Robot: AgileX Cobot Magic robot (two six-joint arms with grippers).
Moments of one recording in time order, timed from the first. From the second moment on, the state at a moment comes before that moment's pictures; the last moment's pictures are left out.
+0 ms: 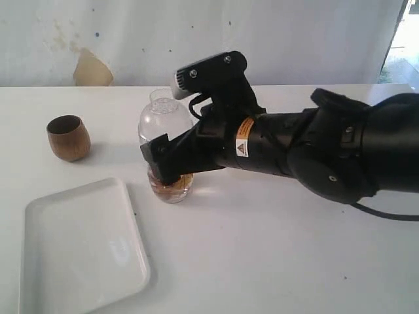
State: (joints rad) left arm 0.07 0.00 0.00 0.03 0.22 0.03; right arm 0.63 1.56 -0.90 -0.26 -0.12 0.31
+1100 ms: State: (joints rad) left arm 0.07 0.00 0.00 0.03 0.22 0.03; right arm 0.60 1.86 -0.85 -0.07 -0.58 0.11
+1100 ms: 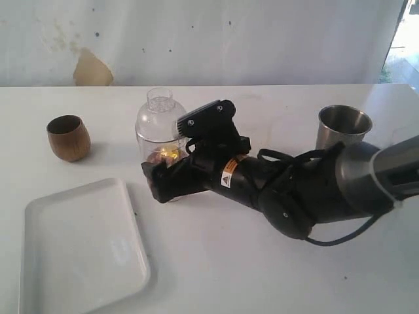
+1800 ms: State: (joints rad) left arm 0.07 0.00 0.00 0.03 0.22 0.03; right arm 0.60 2.09 -0.93 0.13 -0.80 0.03
